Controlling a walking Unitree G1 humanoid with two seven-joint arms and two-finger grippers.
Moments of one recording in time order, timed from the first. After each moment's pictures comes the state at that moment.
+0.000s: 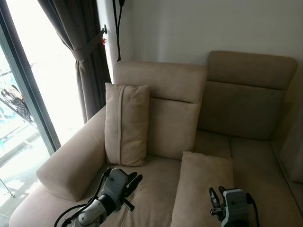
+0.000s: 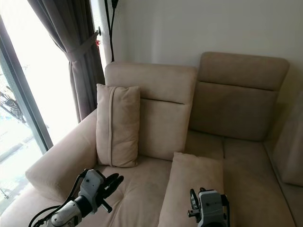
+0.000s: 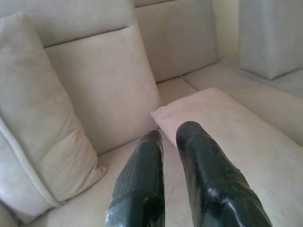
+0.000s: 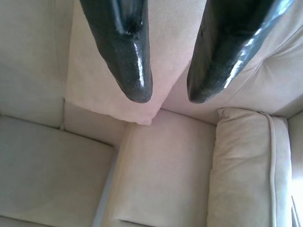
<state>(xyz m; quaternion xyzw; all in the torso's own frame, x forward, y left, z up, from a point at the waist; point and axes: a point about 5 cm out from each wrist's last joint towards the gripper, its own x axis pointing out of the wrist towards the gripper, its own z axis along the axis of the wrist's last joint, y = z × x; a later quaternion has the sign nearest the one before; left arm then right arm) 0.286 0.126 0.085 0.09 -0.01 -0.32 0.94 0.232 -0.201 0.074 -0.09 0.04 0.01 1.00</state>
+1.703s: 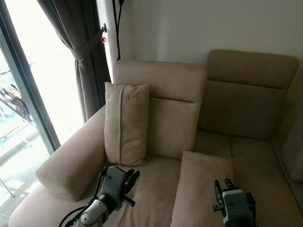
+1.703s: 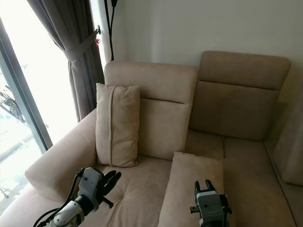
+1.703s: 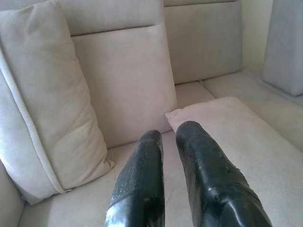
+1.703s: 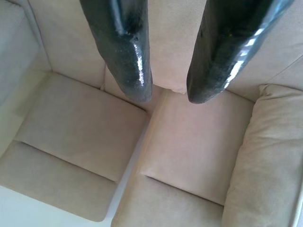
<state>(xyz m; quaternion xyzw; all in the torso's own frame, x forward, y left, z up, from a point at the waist) 0.291 0.124 0.082 0.04 -0.01 -0.26 0.96 0.231 -0.199 0.085 -0.18 -0.06 -0.03 0.98</state>
